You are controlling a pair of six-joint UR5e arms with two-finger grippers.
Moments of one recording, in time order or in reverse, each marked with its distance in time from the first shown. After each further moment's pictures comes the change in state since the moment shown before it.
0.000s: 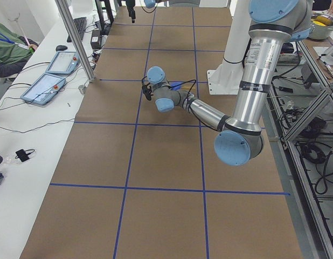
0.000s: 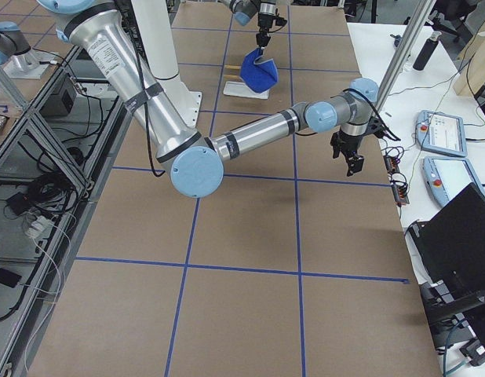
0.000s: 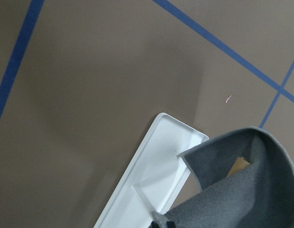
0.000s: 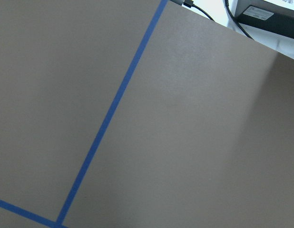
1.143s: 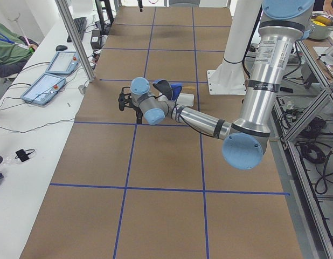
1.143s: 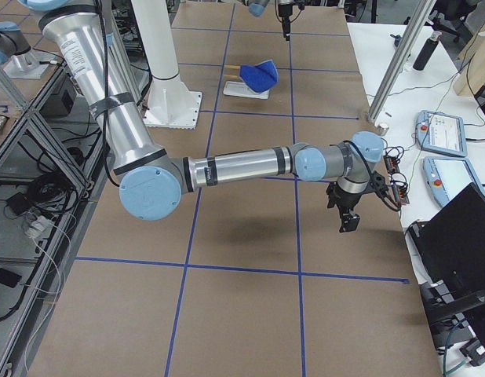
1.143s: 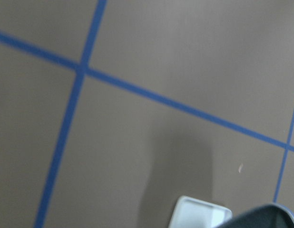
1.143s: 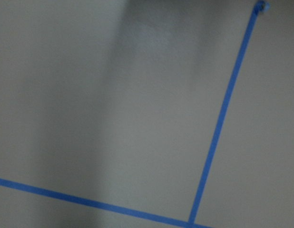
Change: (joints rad) left arm -0.243 0.002 0.128 0.173 0.163 0.733; right arm 0.177 -0.216 -0.030 0.003 0.031 -0.122
